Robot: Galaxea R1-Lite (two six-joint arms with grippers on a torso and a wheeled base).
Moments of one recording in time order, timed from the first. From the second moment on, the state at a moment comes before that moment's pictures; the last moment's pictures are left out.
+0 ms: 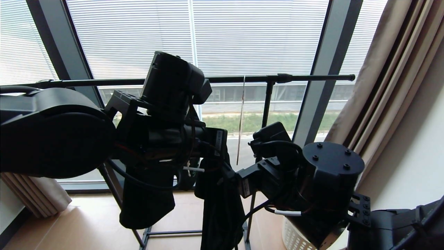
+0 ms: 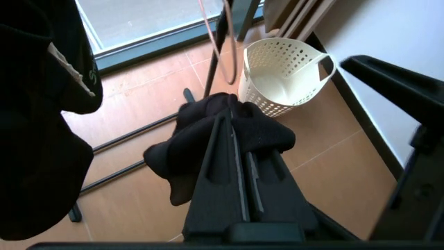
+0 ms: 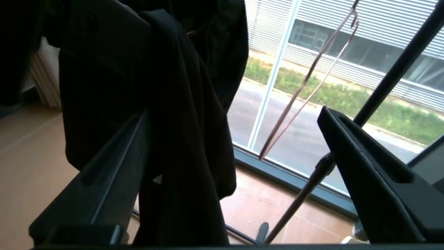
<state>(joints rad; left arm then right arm) -0.75 1.76 -1.35 0.17 0.17 -0.27 0.92 1.87 -0.74 -1.01 -0.45 -0.03</state>
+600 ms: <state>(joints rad) -0.74 1.75 -1.35 0.17 0.17 -0.27 0.85 1.96 -0.73 -1.01 -0.45 -0.04</state>
